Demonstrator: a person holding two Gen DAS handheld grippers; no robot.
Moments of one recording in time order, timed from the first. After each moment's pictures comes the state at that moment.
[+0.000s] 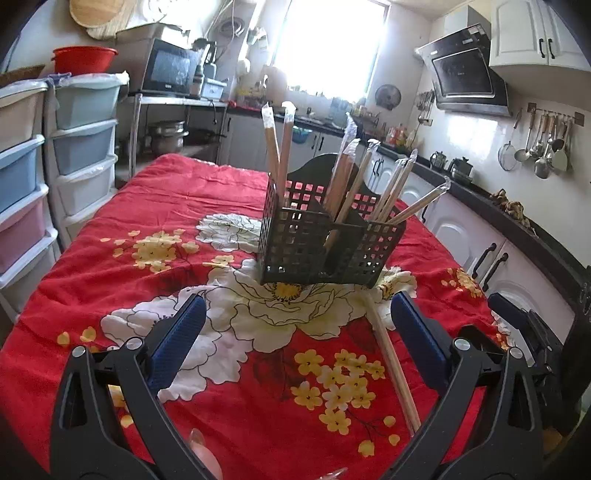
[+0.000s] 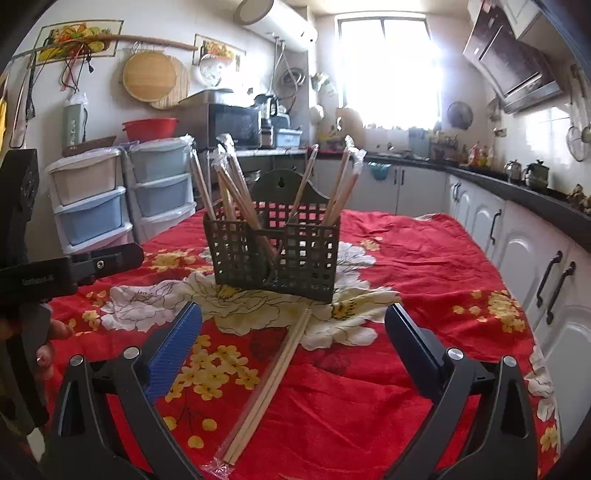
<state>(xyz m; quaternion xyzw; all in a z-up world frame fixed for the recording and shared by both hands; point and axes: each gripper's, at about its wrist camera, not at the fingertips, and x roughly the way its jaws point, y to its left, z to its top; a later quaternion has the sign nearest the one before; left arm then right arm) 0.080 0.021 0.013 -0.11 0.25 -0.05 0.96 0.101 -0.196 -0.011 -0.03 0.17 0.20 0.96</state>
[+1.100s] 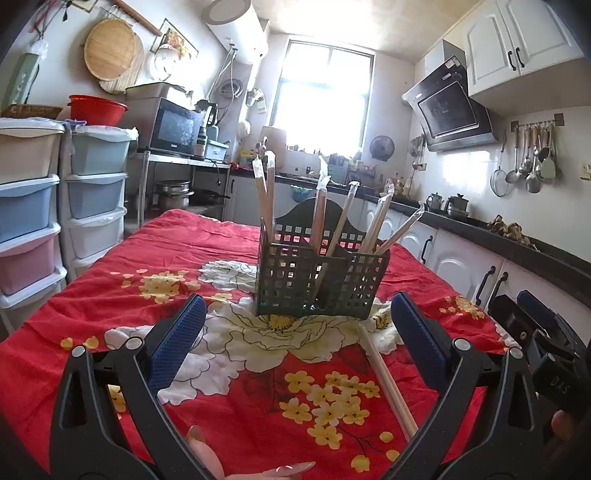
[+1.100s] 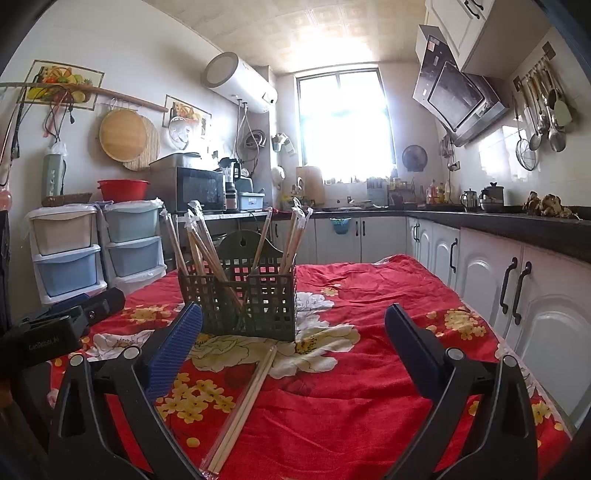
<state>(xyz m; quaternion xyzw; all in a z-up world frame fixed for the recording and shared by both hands) 0.041 -0.003 0.001 -0.08 0.12 -0.03 0.99 0.062 -0.221 -0.014 0.01 0.05 0.14 0.99</state>
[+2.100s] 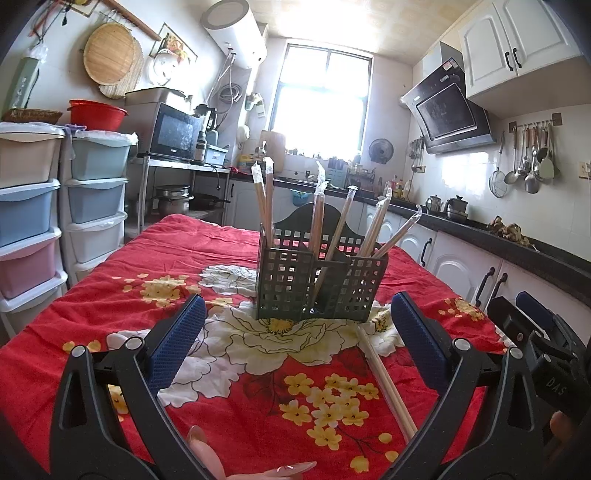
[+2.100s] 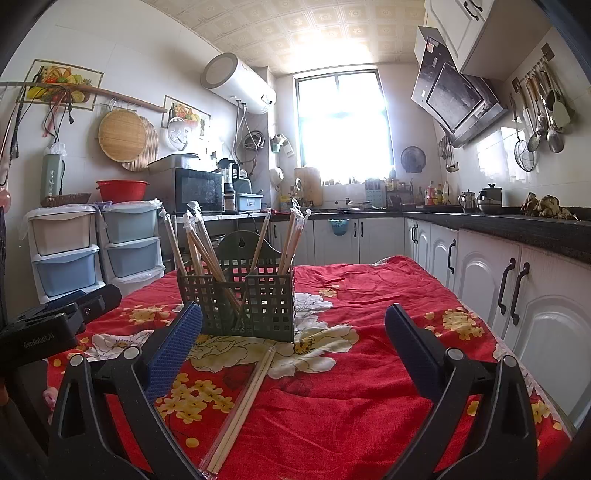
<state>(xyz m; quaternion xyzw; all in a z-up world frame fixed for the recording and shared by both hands) 0.041 -0.003 0.002 -0.08 0.11 -0.03 0.99 0.061 -0.221 -0.014 0.01 0.05 0.13 0.99</state>
